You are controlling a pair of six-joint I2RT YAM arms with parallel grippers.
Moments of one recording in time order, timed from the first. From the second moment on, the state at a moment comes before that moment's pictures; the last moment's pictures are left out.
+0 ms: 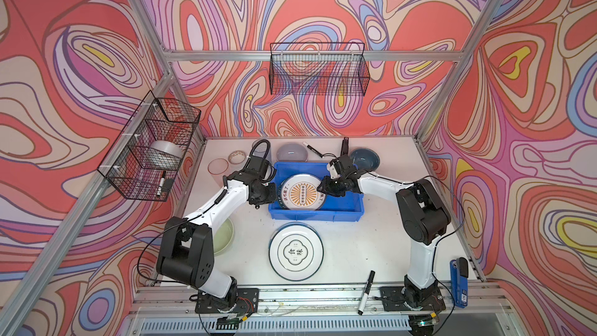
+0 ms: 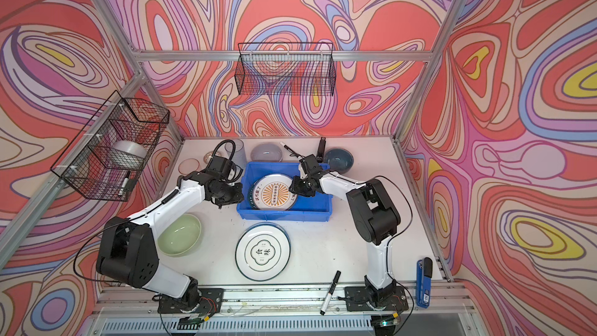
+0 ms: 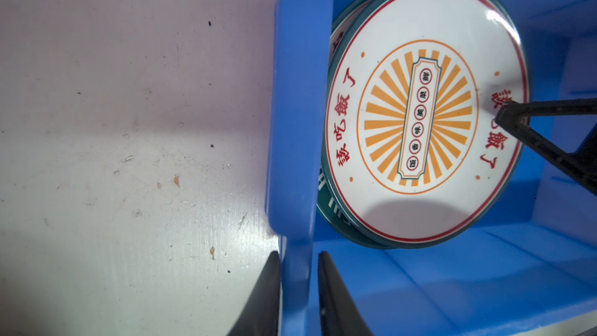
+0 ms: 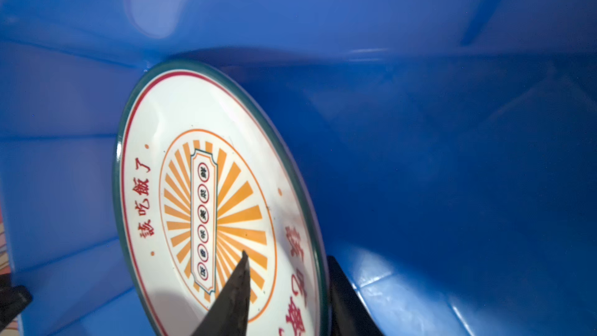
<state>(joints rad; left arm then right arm) -0.30 1.53 1.11 -0.74 0.14 -0.43 0.48 1.97 1.32 -0.32 -0.31 0.60</state>
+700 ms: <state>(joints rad) -0.30 1.53 1.11 -0.74 0.15 -0.43 0.58 2.04 1.44 -0.46 -0.14 0.54</state>
